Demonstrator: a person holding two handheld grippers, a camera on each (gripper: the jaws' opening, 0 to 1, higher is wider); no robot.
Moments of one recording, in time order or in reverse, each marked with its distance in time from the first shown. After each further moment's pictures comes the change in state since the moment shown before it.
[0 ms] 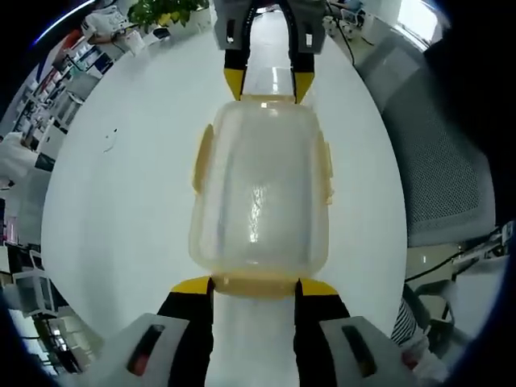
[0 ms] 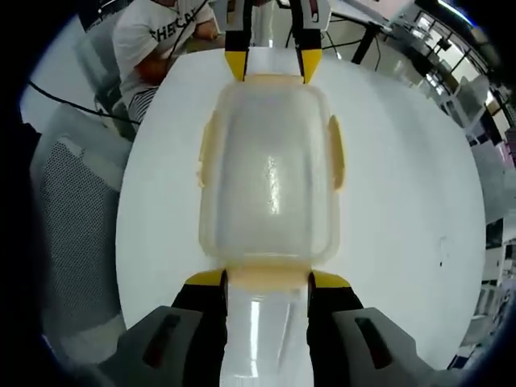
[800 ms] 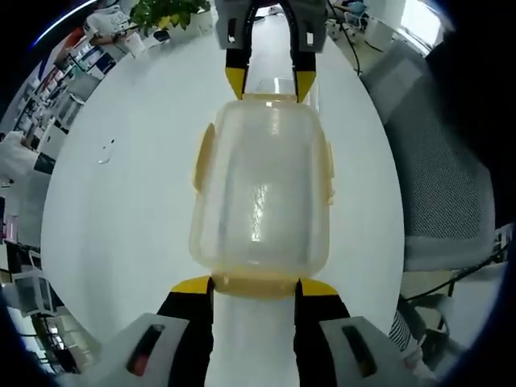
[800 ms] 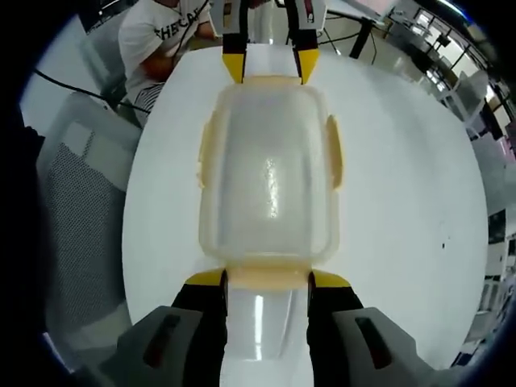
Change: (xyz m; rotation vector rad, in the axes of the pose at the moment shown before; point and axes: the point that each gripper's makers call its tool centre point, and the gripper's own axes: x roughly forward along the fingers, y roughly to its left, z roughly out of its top) left arm 0.006 -0.008 0.033 -0.012 -0.013 -0.004; right arm -0.015 0.008 -0.033 0.018 0.003 0.023
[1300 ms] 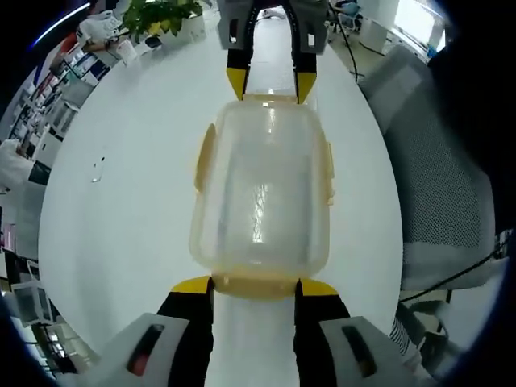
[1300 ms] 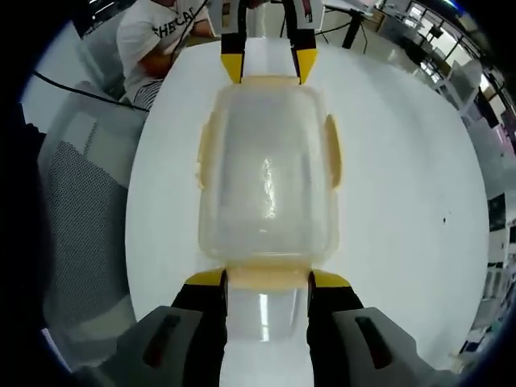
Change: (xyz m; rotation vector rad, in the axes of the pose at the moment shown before) left arm 0.013 -0.005 0.036 0.025 -0.022 -0.022; right arm -0.010 0.006 -0.038 0.041 0.010 -0.010
